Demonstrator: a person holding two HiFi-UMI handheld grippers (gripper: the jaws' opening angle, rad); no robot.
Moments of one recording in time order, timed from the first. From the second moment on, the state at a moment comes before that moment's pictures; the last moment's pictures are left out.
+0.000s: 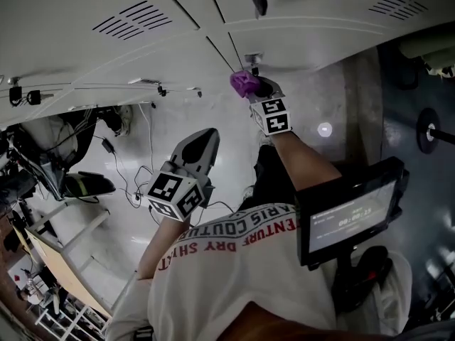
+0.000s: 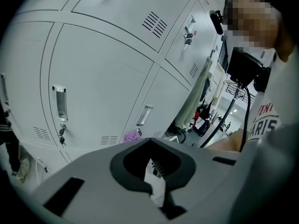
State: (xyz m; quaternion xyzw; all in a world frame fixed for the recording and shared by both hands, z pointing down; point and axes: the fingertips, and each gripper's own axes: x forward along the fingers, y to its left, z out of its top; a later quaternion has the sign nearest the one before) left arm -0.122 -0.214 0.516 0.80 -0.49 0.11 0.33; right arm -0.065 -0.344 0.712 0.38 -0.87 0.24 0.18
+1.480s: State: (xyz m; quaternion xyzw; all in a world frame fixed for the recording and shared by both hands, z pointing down) left arm -0.070 -0.213 0.542 0.82 -0.43 0.13 0.35; right arm 0.127 -0.407 0.731 0.53 -0.80 0.23 0.18
